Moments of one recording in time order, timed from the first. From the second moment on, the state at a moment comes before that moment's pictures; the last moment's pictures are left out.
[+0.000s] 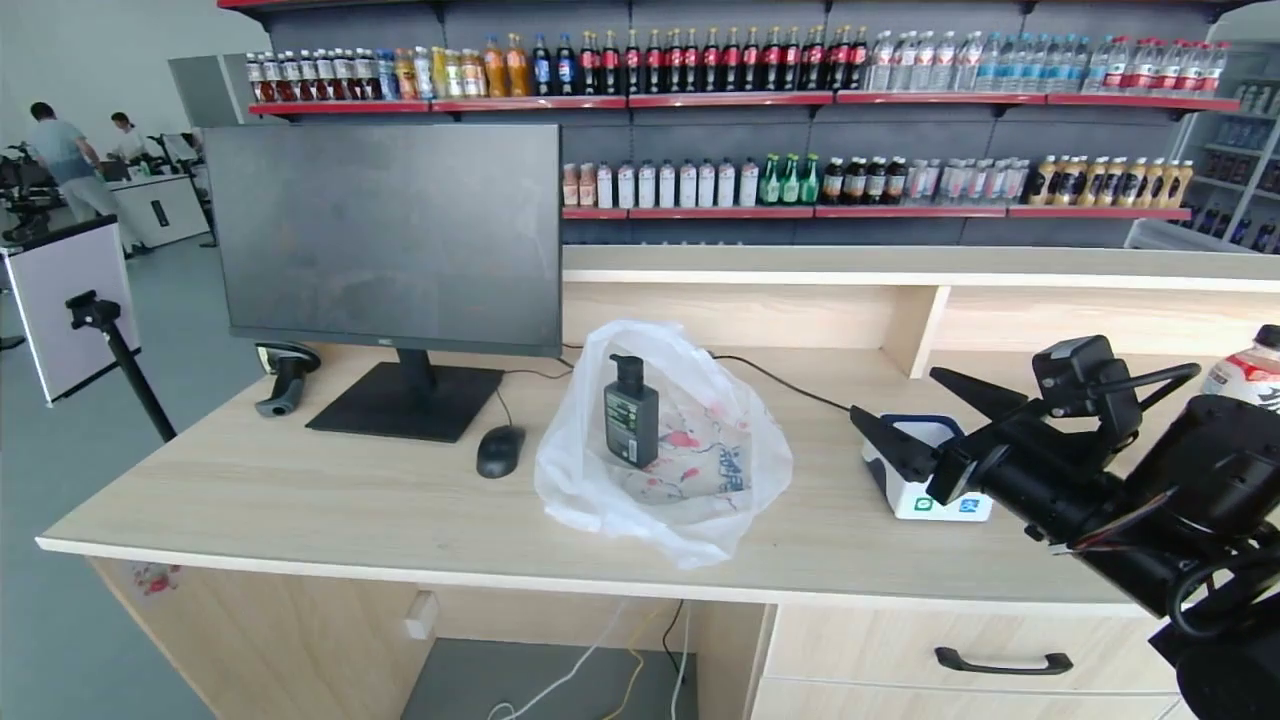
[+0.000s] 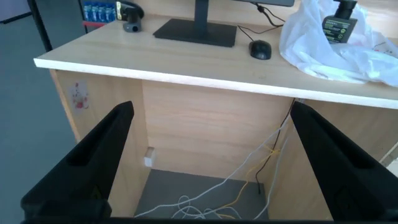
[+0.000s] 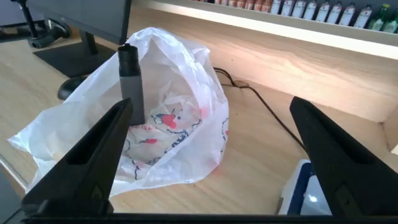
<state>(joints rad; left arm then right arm) 0.00 0.00 0.00 0.00 0.00 0.00 0.25 1.83 -0.37 -1.57 0.24 -0.08</state>
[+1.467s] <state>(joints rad) 0.00 0.00 0.00 0.00 0.00 0.00 0.25 1.78 -0.42 -1.57 0.24 -0.08</state>
